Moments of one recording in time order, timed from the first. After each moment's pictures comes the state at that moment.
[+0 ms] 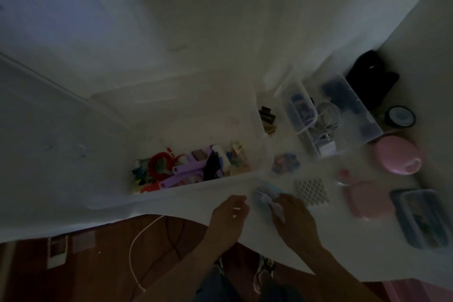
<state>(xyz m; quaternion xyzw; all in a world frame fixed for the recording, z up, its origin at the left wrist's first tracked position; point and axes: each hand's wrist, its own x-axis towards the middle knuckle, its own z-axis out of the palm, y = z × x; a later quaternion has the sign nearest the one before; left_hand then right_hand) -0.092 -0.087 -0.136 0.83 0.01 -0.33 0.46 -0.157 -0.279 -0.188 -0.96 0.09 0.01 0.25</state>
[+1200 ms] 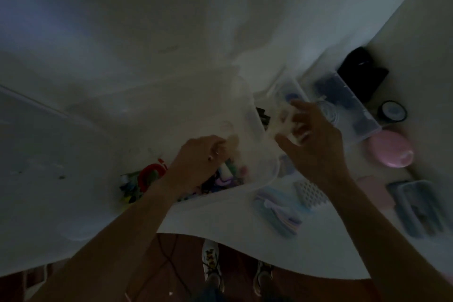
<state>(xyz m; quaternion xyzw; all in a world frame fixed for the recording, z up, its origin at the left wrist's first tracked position) 0.073 -0.058 -0.084 0.90 -0.30 -0.15 0.29 -0.027 -0.277 -0.016 -0.89 0.22 -0.12 0.39</state>
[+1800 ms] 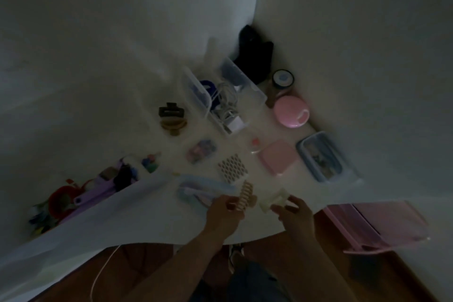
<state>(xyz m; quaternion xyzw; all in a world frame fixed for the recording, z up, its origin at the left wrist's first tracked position) -0.157 -0.241 -0.181 0.79 -0.07 -0.48 0.38 -0.282 -0.380 -0.162 -0.54 0.63 -0.04 0.56</state>
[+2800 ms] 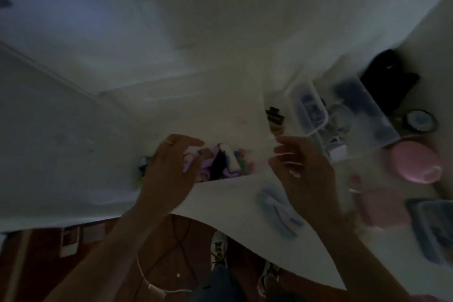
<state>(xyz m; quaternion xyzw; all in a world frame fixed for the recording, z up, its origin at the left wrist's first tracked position) -0.002 -0.020 -0.024 0.95 -0.14 0.01 0.29 -0.077 -0.259 -0.018 -0.81 0.18 -0.06 0.55</state>
